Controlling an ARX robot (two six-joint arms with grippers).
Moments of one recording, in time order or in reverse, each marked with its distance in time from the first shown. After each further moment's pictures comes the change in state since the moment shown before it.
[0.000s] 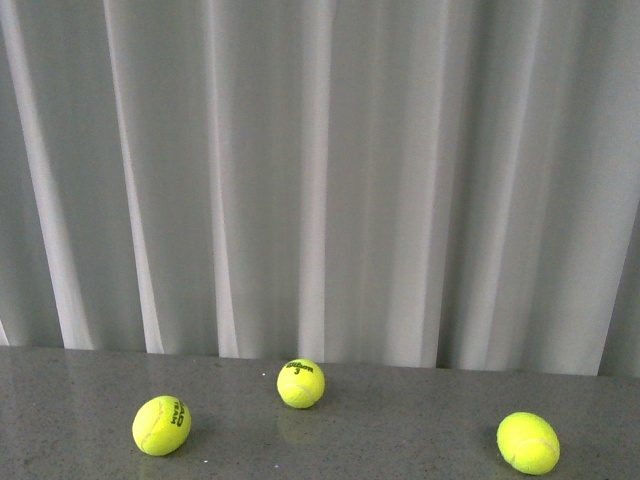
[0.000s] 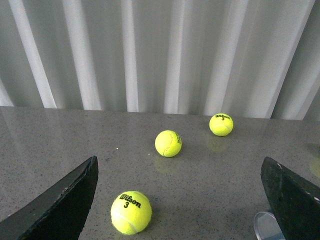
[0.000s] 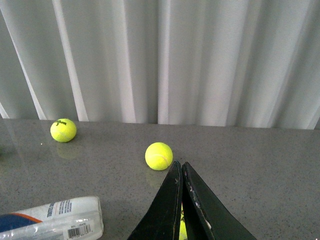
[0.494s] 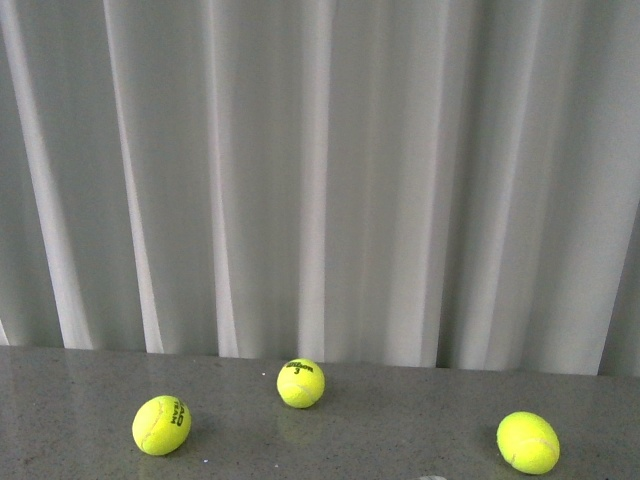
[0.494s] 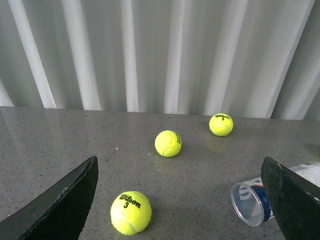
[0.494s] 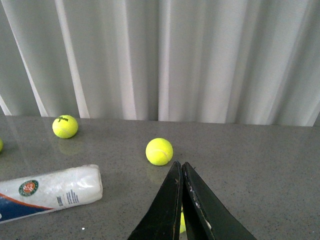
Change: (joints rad) left arm 0.000 -0.001 0.000 0.000 0.000 0.000; right arm 0.000 -0.171 0.000 -0.177 -0.001 -0.002
